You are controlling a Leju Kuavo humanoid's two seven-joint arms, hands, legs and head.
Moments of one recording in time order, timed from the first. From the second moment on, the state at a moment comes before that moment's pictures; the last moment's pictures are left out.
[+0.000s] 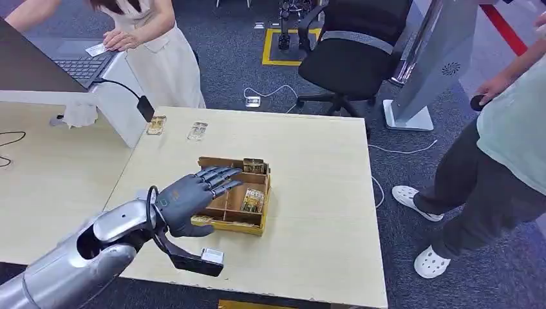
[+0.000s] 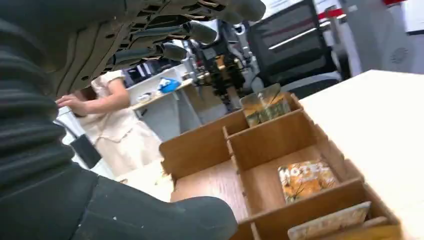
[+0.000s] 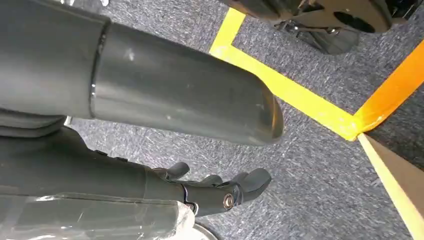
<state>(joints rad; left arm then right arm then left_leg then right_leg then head) -0.45 0.60 -0.84 -1.81 -0.69 -0.11 0.03 0.11 -0.36 1.05 -0.93 -0.12 -0.51 0.33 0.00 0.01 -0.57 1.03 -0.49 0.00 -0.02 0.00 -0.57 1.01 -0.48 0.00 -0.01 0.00</state>
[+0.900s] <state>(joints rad) -0.18 0.46 -0.69 -1.64 -1.01 -0.01 0.20 0.13 -0.36 1.03 -1.01 -0.07 -0.53 0.44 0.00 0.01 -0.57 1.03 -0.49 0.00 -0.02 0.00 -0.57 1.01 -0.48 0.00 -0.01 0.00</state>
